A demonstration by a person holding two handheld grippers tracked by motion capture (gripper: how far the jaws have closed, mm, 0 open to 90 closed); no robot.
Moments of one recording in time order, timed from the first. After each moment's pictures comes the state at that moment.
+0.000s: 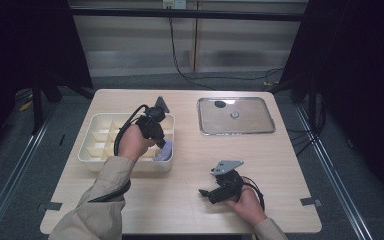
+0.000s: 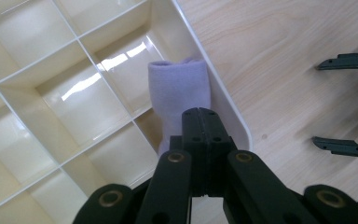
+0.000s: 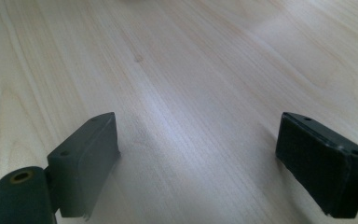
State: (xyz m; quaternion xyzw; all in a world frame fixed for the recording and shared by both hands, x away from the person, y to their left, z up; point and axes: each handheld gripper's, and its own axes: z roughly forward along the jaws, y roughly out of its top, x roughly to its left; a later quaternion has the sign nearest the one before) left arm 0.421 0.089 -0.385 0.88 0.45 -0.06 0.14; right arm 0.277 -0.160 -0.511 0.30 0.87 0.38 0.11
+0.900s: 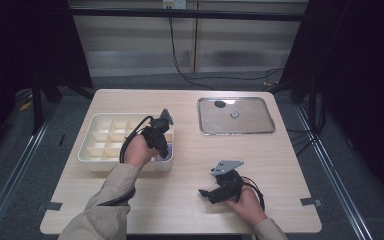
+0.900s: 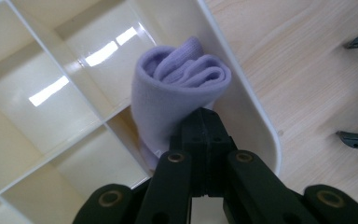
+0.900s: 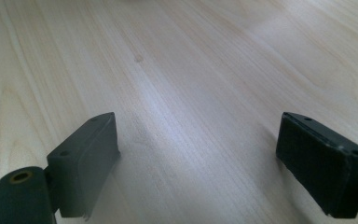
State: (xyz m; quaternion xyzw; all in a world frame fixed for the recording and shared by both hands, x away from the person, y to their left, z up) left arm 0.415 0.082 -0.425 0.89 0.44 -0.08 0.12; right arm 0.277 -0.160 -0.511 0.30 0.87 0.38 0.11
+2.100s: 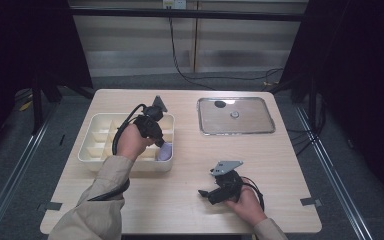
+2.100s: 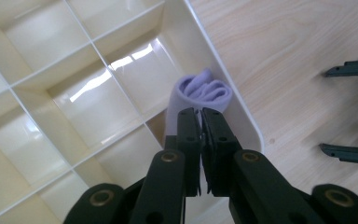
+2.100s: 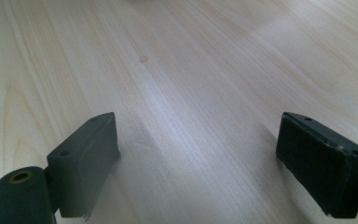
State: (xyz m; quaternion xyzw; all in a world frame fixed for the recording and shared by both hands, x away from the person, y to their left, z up) left arm 0.427 0.095 -0.383 0.88 0.45 -0.05 0.15; right arm 0.277 -0.159 -0.511 0.29 0.87 0.38 0.11
